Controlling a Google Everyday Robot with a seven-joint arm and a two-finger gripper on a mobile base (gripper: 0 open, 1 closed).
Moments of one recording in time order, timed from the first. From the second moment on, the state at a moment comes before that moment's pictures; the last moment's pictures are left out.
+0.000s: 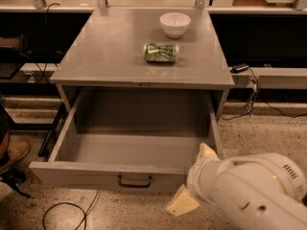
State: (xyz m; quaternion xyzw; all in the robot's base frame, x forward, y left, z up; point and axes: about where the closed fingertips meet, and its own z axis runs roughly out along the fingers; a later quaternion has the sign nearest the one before) arm 0.392 -0.089 0.709 -0.47 0.83 -0.02 0.29
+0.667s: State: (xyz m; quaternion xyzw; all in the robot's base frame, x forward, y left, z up) arm 0.452 -0.158 0.771 -0.43 0.83 0.00 0.35
